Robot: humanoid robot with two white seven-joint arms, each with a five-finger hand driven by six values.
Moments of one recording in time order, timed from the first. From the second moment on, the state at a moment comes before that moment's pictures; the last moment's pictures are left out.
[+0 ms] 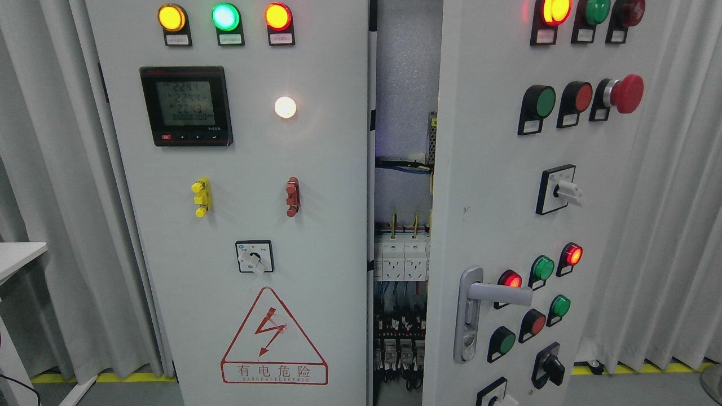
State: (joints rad) left arm 0.11 0.38 0.06 -1.47 0.43 0.04 -0.89; right arm 0.00 0.00 0.12 0.04 0.00 -0.16 0.09
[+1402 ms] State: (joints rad) left arm -0.76 0.32 0.00 -1.69 0.84 0.75 -0.88; right arm 0.00 0.00 0.12 0.04 0.00 -0.16 0.09
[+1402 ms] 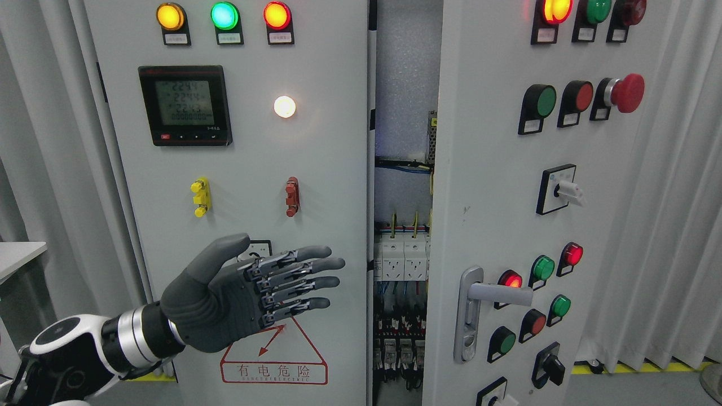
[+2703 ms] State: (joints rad) left arm -1.13 0.31 -0.36 -1.38 1.01 0.54 -0.84; right arm 0.00 0.00 0.12 0.04 0.00 -0.16 0.09
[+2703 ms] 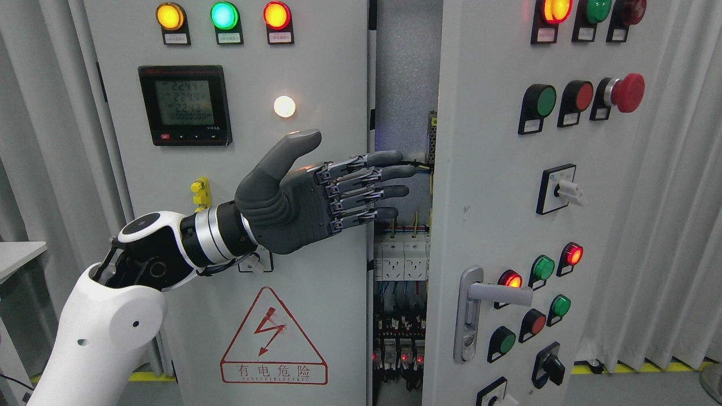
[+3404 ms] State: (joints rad) left arm -1.24 0.31 -0.47 -1.34 1.09 0.54 -0.84; right arm 0.00 0.00 0.12 0.04 0.00 -0.16 0.09
